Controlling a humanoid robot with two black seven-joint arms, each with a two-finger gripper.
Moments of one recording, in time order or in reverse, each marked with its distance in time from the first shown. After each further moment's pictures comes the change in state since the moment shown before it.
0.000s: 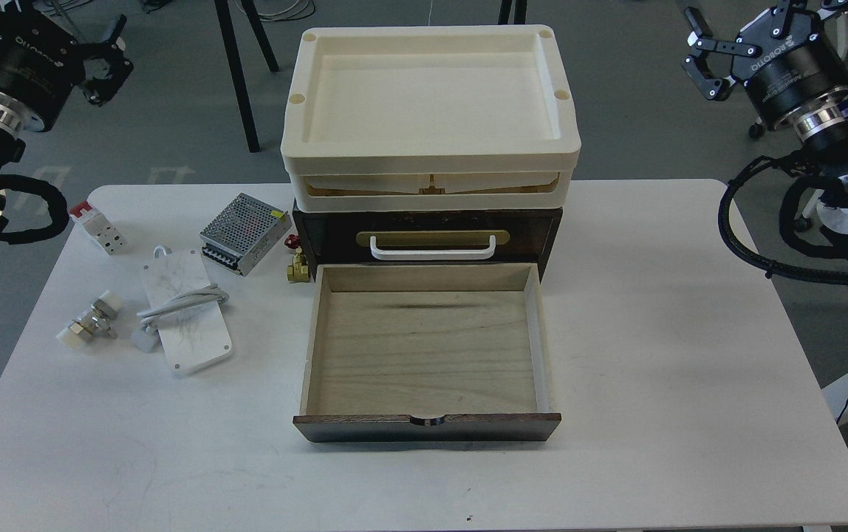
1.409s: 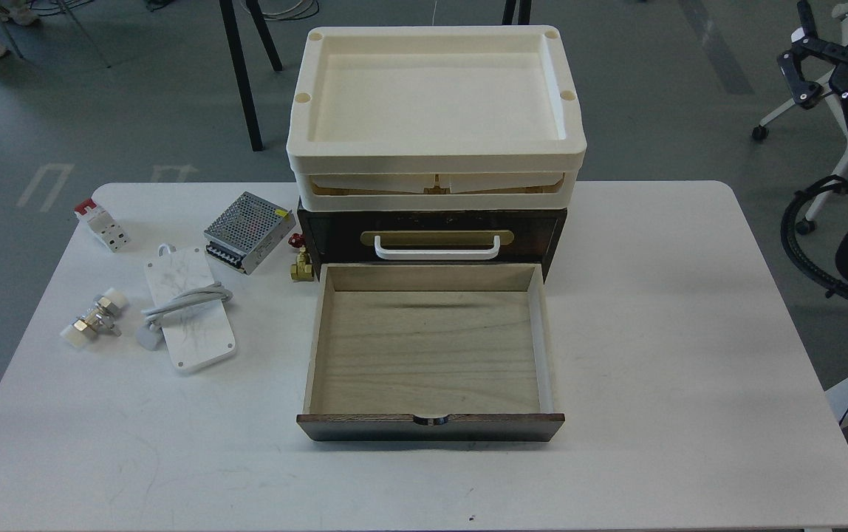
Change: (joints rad) left arm 0.053 0.350 -0.189 -0.082 0.220 0.000 -0.168; right arm -0.262 -0.109 0.372 0.196 0.057 0.000 0.000
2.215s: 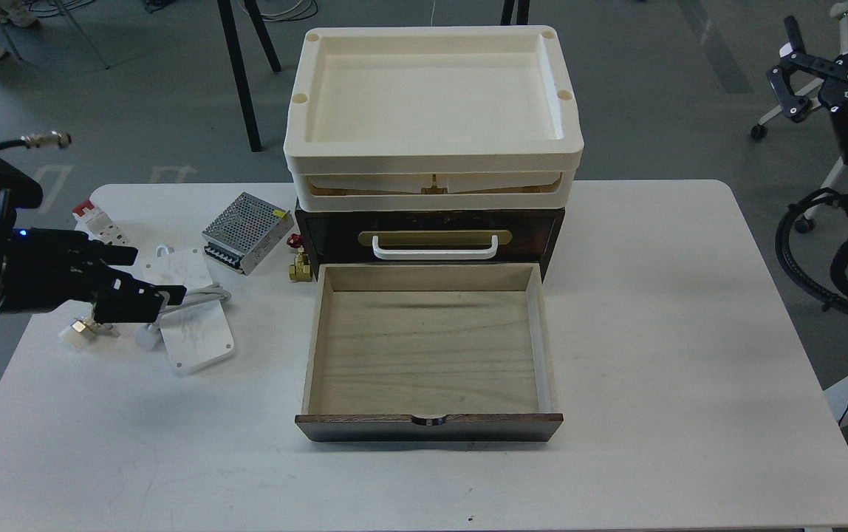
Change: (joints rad) left arm 0.051 0.169 0.462 -0.696 1.937 0.000 0.039; right arm -0.037 -0.003 0.000 0.007 -0.001 0.000 0.000
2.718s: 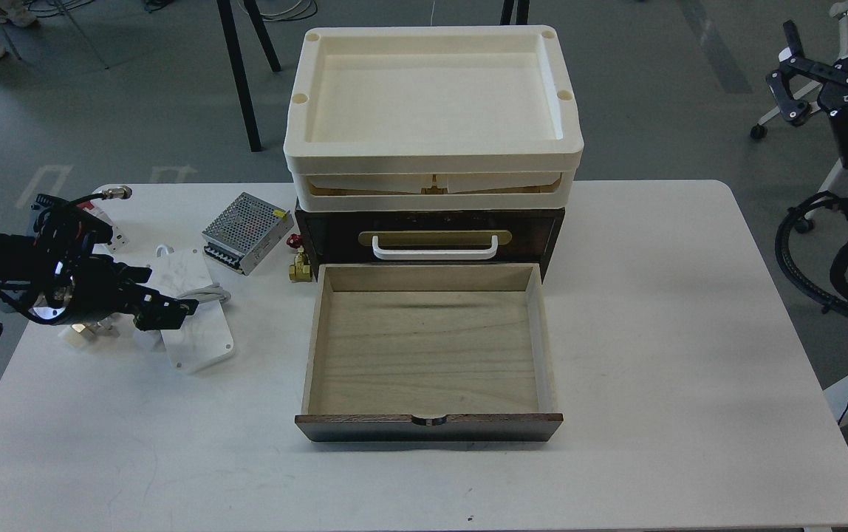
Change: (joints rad) left arm 0.012 -0.306 0.062 0.453 0.047 0.124 -0.006; right arm -0.003 0.001 0.000 -0.001 0.000 0.000 0.000
